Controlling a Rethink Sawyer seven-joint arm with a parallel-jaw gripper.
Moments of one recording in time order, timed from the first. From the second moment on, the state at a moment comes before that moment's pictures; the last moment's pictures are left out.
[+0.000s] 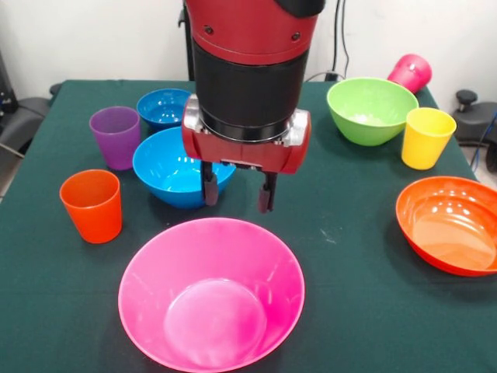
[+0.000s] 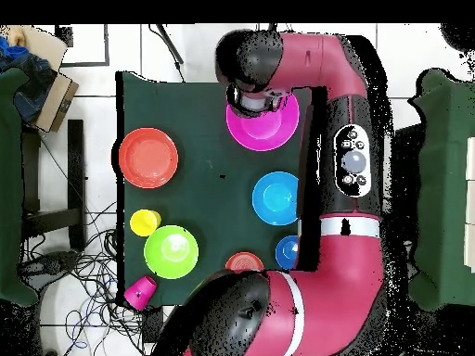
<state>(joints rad) -0.37 -0.37 0.44 0.77 -0.47 1.34 1.88</state>
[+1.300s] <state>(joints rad) -0.37 -0.38 0.44 0.83 -0.47 1.31 1.88</state>
